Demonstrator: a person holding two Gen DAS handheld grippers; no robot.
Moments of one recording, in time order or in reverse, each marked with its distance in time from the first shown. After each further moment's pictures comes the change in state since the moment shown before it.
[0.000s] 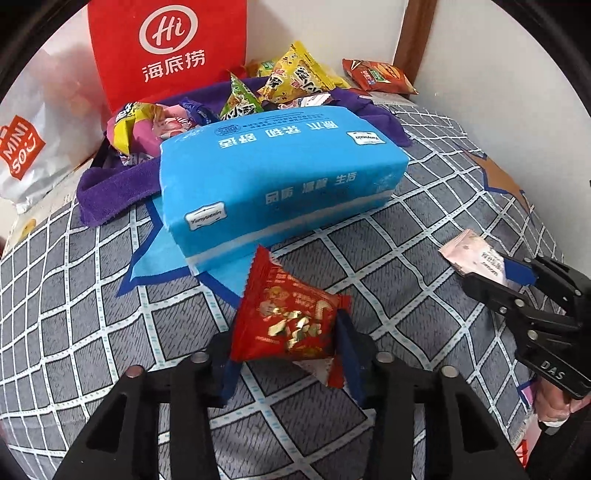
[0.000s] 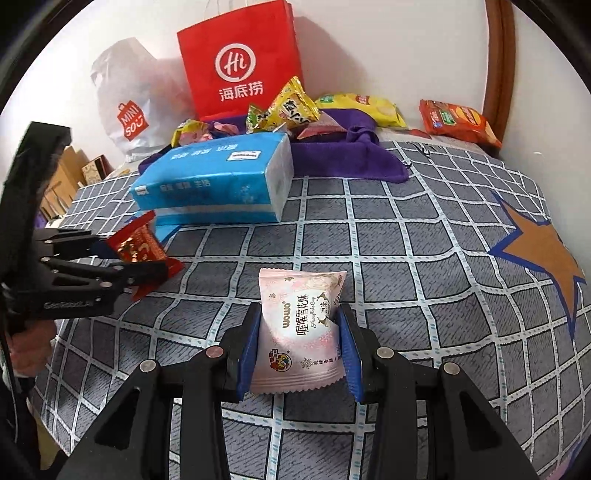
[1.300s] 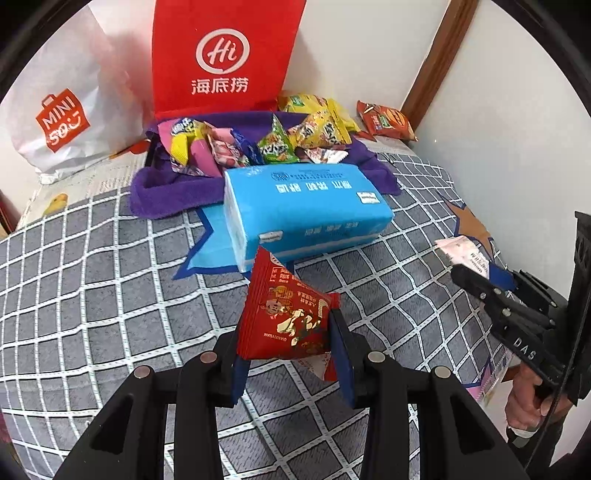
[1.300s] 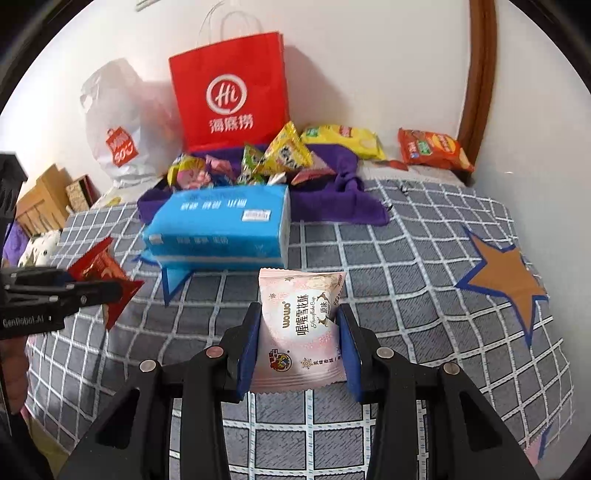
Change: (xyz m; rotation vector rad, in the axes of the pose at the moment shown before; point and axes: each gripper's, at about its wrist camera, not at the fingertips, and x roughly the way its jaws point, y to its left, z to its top) left arm -0.068 0.031 -0.005 -0.138 -0.070 -0.081; right arm -0.045 0.026 0.036 0.034 -0.051 -0.107
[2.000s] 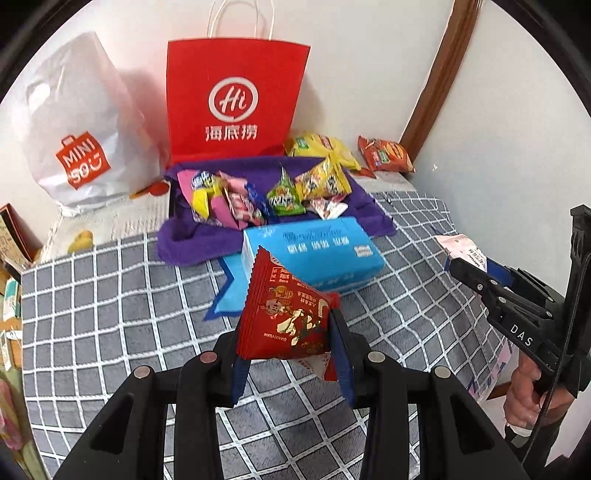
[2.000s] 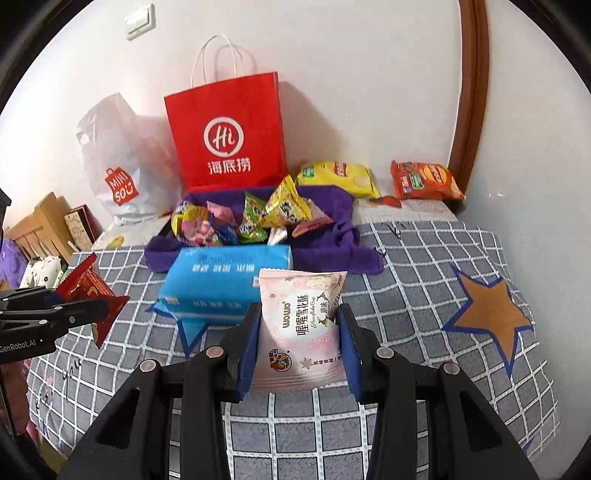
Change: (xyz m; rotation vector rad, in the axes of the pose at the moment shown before) left arm -0.050 0.005 0.031 0.000 -0.086 0.023; right arm -0.029 0.010 0.050 0.020 -0.070 -0.012
